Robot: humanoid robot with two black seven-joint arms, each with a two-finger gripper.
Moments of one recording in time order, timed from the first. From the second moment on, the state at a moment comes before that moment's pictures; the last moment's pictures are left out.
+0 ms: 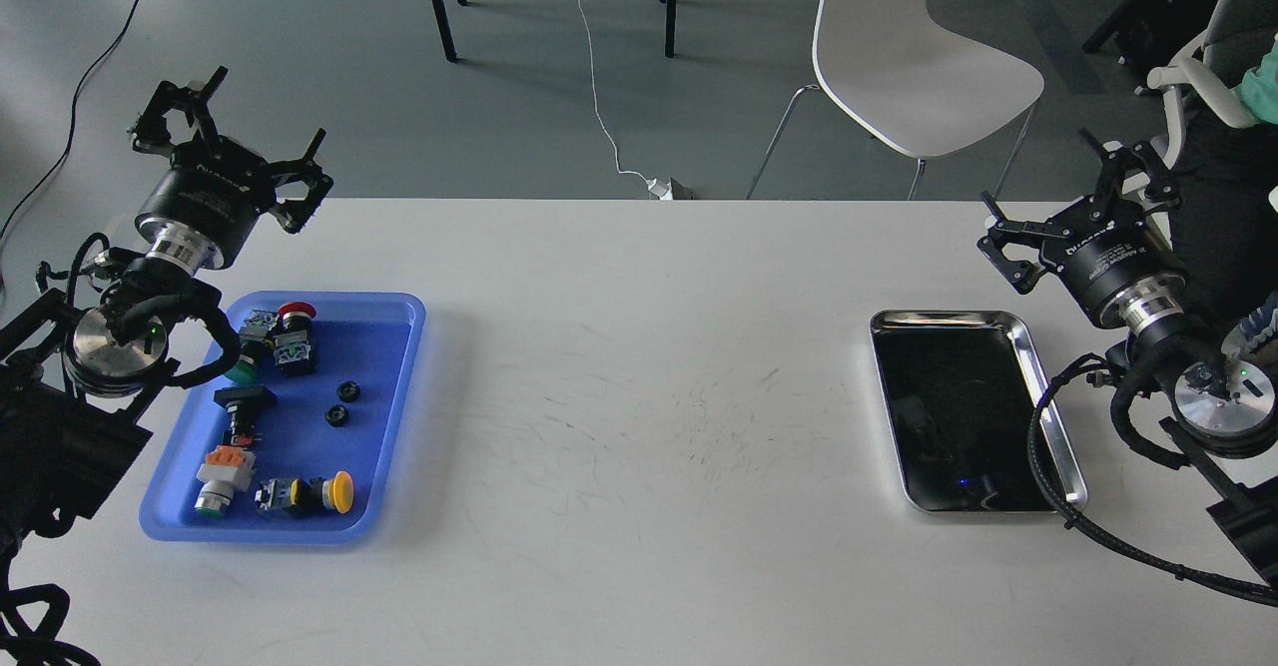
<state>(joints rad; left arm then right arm) -0.63 0.42 -0.96 -0.71 -0.24 -0.49 -0.13 0.42 -0.52 1.01 1.04 0.22 0.28 0.10</state>
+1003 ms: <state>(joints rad) -0.62 0.43 -0.96 -0.67 -0.20 -0.49 -0.12 0.43 -0.52 1.01 1.04 0.19 0.29 0.10</state>
